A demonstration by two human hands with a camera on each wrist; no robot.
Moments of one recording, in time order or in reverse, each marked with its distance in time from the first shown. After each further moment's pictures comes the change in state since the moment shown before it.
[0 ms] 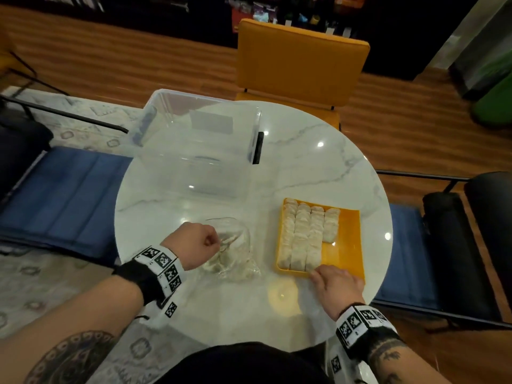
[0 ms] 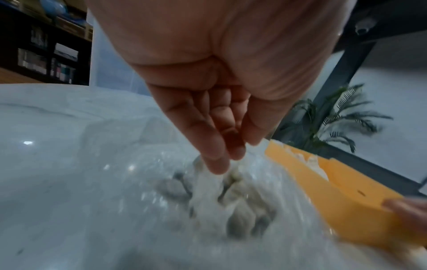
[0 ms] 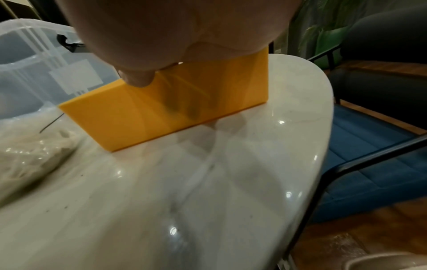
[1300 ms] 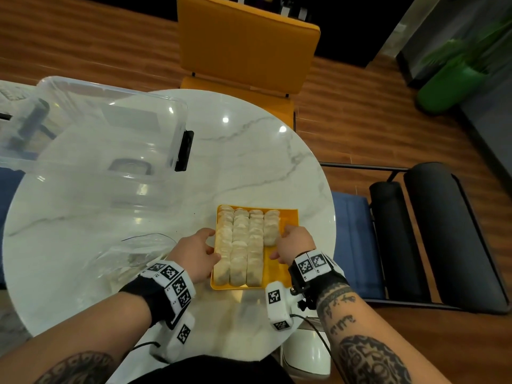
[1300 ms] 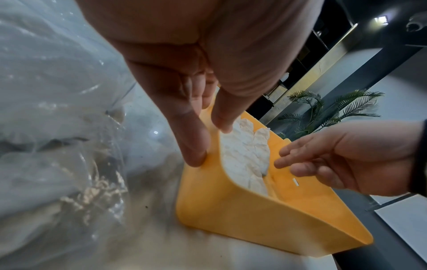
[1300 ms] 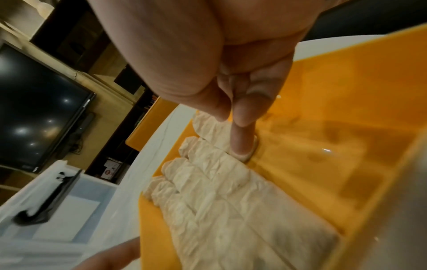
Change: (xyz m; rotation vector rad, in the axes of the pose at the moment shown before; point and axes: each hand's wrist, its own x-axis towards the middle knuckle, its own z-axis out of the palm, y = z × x) left_hand 0.067 0.115 0.075 -0.301 -0.104 -0.121; right_hand 0.094 0.007 -0.084 0.588 -0.094 0.339
